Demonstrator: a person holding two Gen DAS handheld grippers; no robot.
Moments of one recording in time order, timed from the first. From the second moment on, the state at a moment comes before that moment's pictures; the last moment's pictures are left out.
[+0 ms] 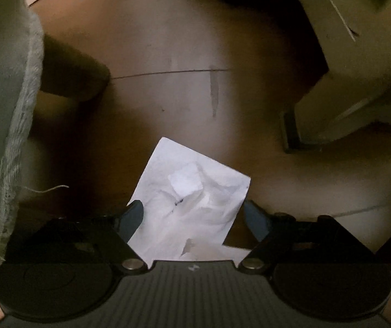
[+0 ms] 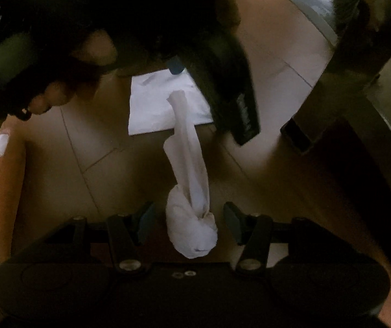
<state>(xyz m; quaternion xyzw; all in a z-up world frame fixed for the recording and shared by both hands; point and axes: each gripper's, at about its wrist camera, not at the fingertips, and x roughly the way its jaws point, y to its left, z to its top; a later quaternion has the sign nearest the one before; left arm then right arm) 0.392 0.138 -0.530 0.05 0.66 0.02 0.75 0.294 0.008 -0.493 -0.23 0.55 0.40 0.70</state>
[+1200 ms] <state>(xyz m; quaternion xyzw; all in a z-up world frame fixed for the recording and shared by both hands) 0.312 0.097 -0.361 -0.01 0.70 0.06 0.71 0.230 -0.082 -0.327 -0.07 0.61 0.29 0.73</state>
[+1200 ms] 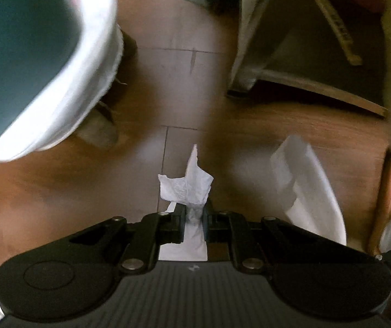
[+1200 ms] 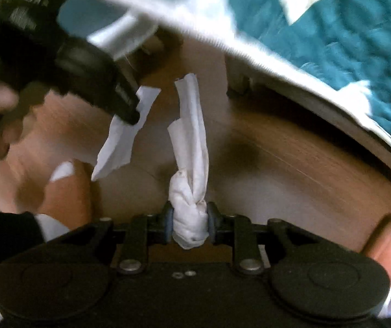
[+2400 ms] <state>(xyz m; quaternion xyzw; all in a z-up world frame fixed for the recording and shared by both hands) 0.153 0.120 0.016 -0.14 0.39 0.04 0.91 0.153 -0.100 0.016 -0.05 0.33 0.37 0.87</state>
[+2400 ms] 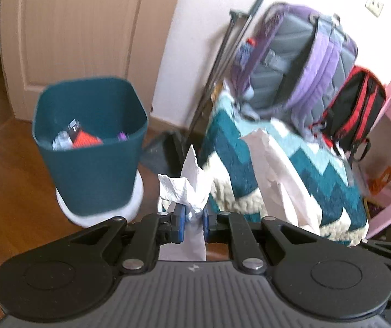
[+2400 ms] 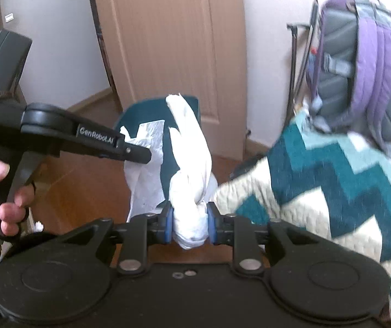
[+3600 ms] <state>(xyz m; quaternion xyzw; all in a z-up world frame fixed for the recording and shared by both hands) 0.301 0.306 -0.002 -0.14 0.38 0.14 0.90 0.328 0.141 -0.027 -0.12 0.36 0.41 0.83</state>
